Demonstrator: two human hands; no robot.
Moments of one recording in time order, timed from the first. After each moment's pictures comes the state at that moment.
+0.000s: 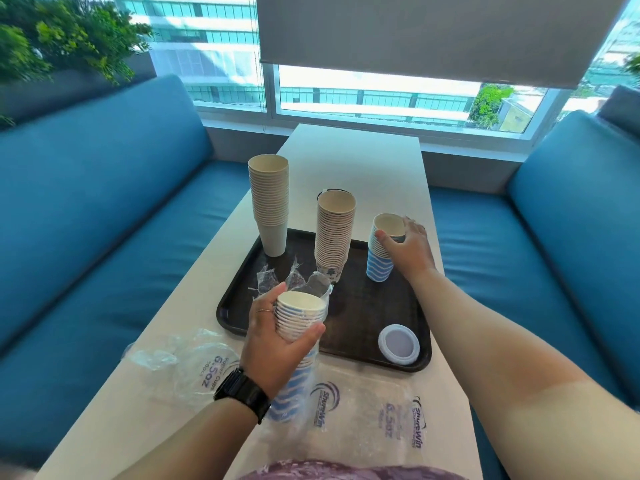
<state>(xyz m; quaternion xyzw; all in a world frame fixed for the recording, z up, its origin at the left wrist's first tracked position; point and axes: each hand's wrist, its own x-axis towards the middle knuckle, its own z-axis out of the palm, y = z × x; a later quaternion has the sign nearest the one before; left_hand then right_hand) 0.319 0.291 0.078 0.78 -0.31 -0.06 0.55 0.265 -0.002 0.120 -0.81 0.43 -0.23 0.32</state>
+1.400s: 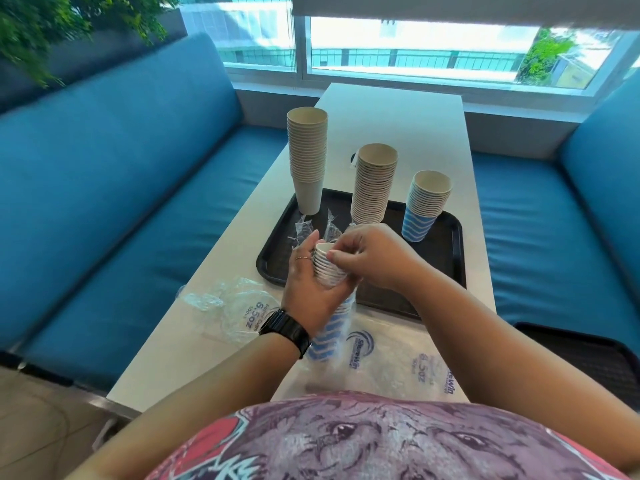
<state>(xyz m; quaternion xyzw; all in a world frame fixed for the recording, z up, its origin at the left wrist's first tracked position) 0.316 0.297 0.089 0.79 -0.29 -0.07 0.54 0.254 0.169 0.169 -0.93 0.11 -0.09 0.32</state>
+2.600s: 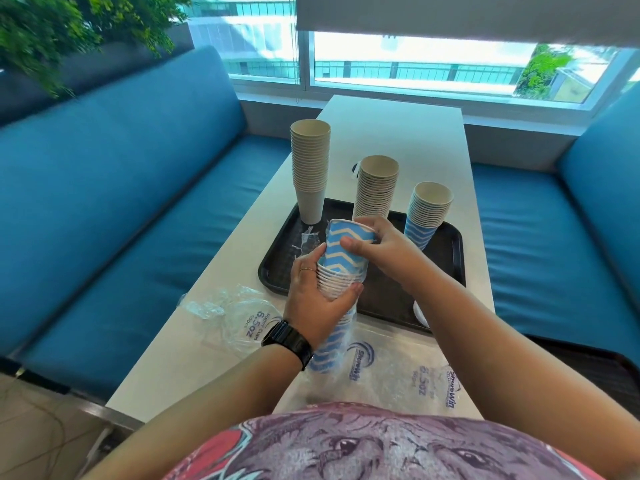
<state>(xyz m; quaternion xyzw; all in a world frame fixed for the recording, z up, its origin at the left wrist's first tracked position) 0.315 0.295 0.082 0.80 -0.31 -0.03 0.52 0.264 0.134 0.141 -0.77 0.22 -0.09 0.59</state>
